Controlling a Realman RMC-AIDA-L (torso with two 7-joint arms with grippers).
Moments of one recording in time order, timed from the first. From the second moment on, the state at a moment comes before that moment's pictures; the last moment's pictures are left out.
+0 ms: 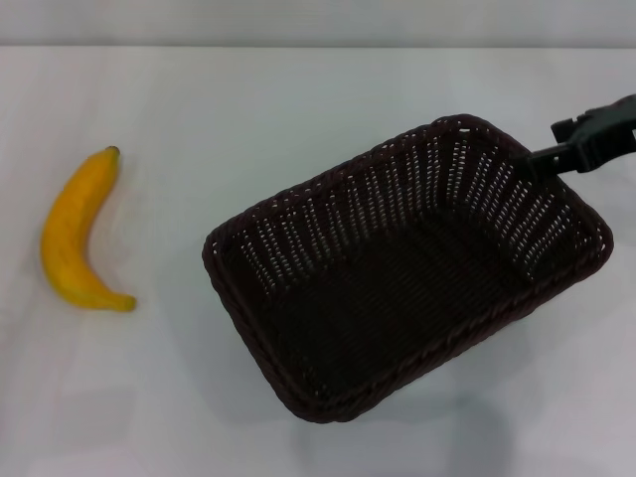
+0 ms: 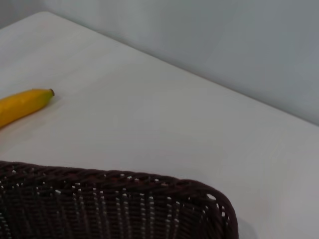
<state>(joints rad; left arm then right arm) -0.17 -2.08 0.73 0.34 -2.66 -1.56 2.75 0.50 2.00 -1.15 -1.39 -2.29 -1.39 2.36</state>
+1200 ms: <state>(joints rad) -0.18 -2.08 0.73 0.34 -2.65 -1.55 2.74 0.56 2.01 -1.19 -1.42 -2.46 -1.61 2.49</state>
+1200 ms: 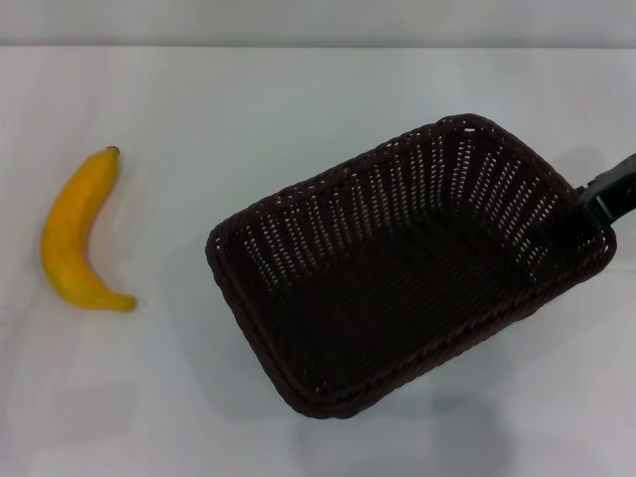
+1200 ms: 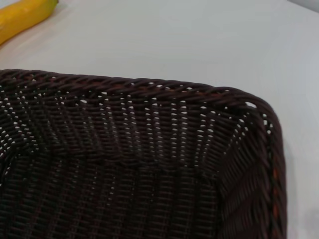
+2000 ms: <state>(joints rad) -0.18 -2.08 0.73 0.33 -2.64 -1.55 2.74 0.56 2.01 -1.22 -1.41 -2.45 -1.60 2.52</state>
